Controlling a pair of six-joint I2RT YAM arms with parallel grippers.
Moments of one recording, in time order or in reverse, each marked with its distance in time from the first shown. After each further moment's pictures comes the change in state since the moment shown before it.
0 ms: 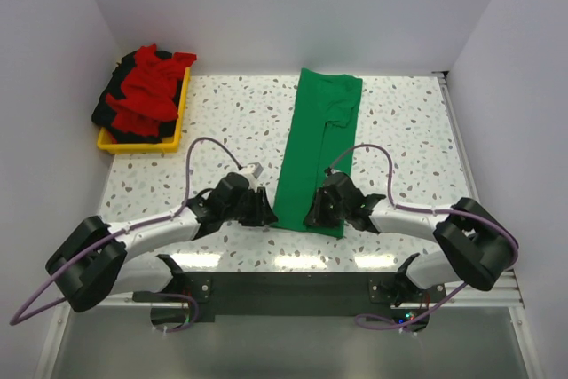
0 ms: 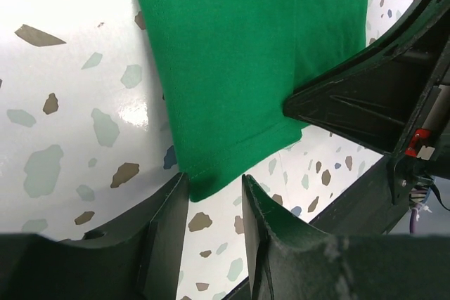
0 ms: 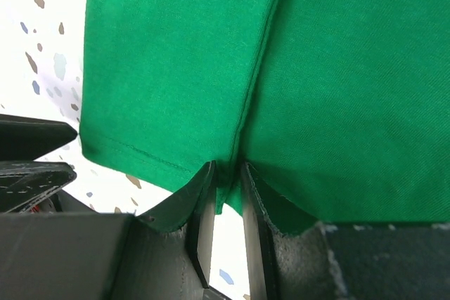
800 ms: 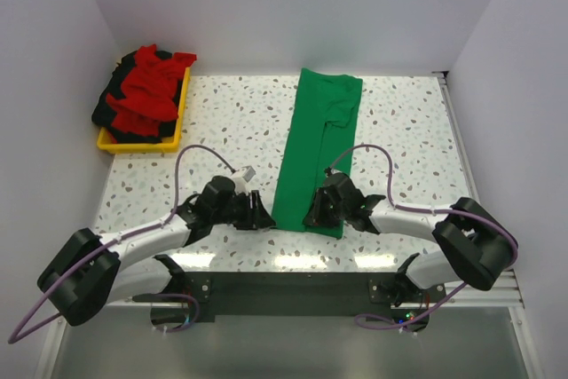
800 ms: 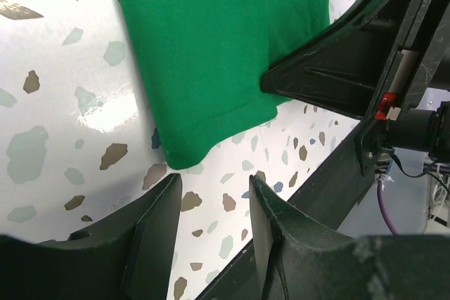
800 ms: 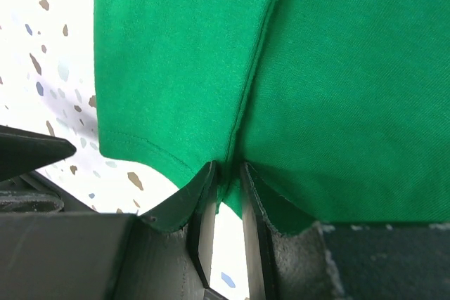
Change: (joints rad) left arm 0.082 -0.091 -0.104 0.085 0.168 -0.004; right arm 0.000 0.005 -0.008 0.024 0.000 0.004
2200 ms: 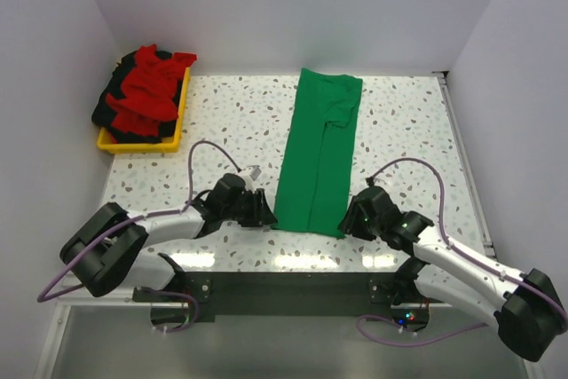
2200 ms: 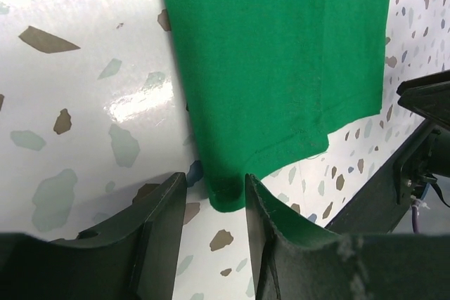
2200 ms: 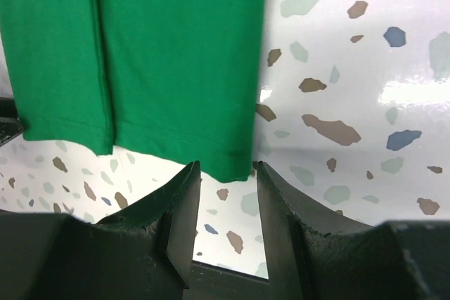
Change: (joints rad) left arm -0.002 0.207 0.031 0.102 -0.050 0.019; right arm -0.070 -0.538 -0.112 -0.490 0.203 -0.001
